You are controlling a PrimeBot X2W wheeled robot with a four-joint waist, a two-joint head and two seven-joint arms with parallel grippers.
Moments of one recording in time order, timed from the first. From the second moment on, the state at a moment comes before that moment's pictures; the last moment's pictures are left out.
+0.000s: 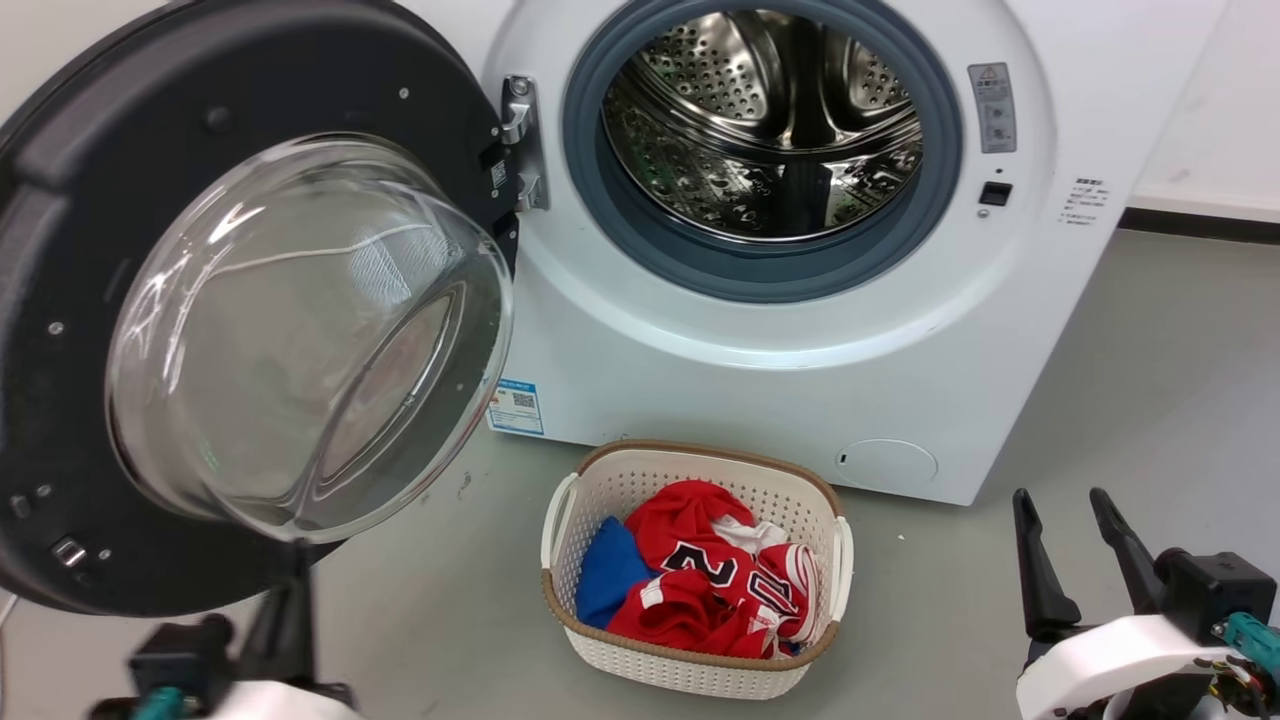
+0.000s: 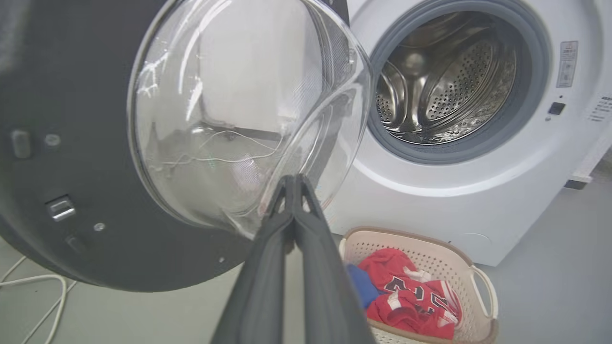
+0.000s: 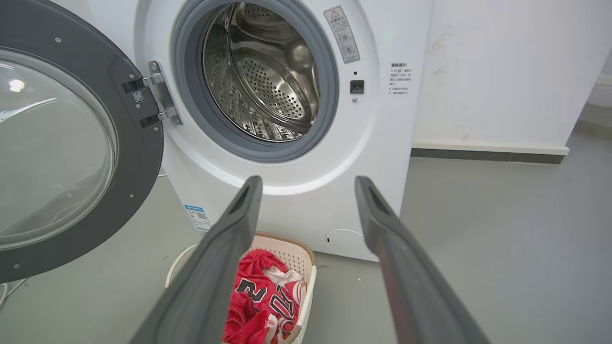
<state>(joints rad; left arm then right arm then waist) 0.08 0.45 -0.26 0.04 -0.56 0.21 -0.25 0.01 -0.06 -0.06 0.12 0.15 0.13 -0.11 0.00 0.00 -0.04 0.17</state>
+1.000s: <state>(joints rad) -0.08 0.35 -0.34 0.22 -0.48 0.16 -0.26 0.02 -0.09 -0.01 0.11 0.14 0.13 -0.10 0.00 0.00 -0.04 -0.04</state>
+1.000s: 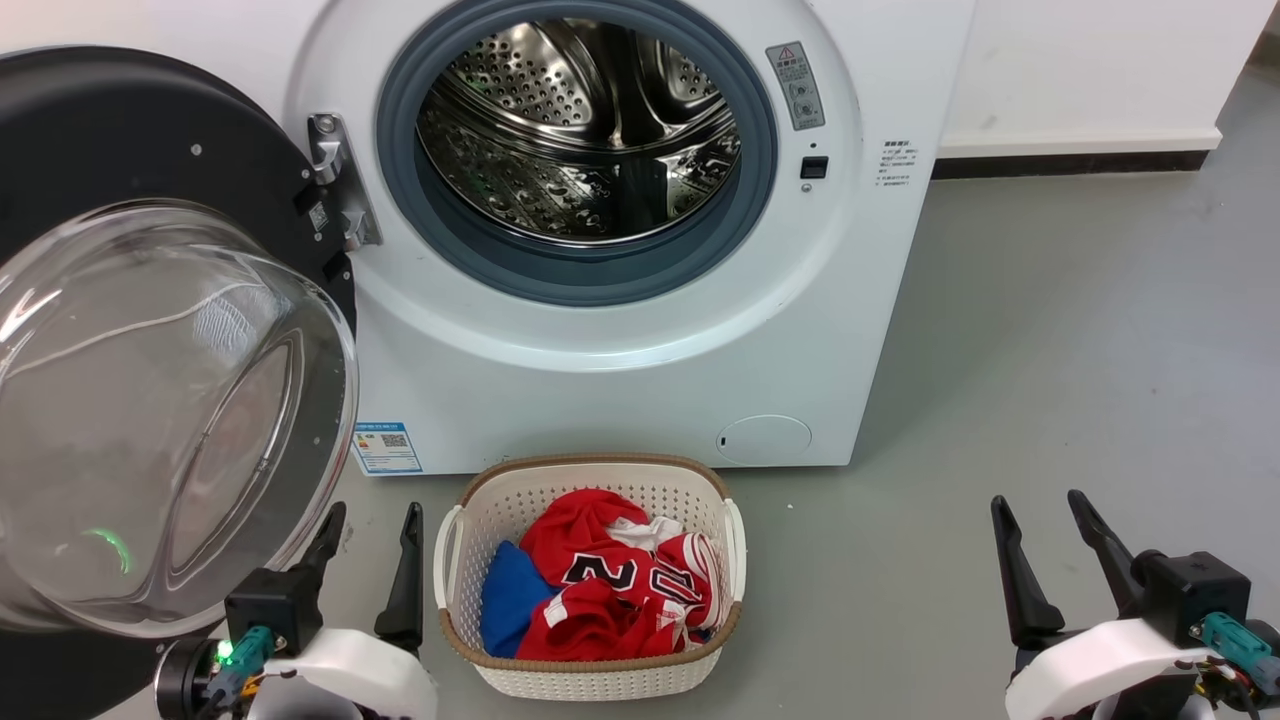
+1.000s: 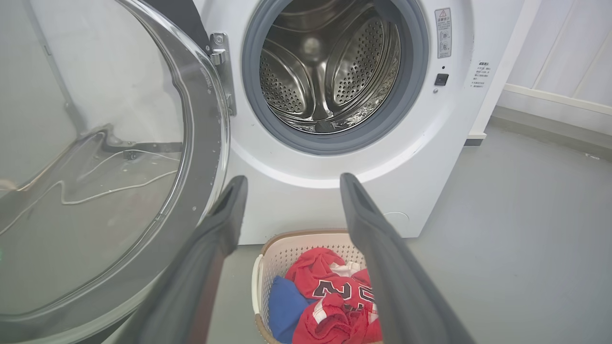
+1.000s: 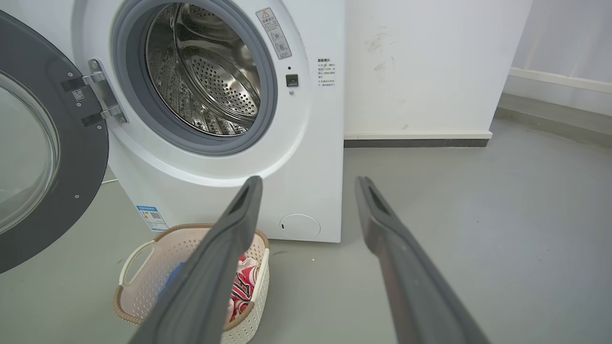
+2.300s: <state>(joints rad) -0.06 0.26 -0.24 0.30 -0.59 0.09 -0.21 0.04 -0.09 -0.02 0.17 0.32 0.13 -0.07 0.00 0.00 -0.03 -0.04</state>
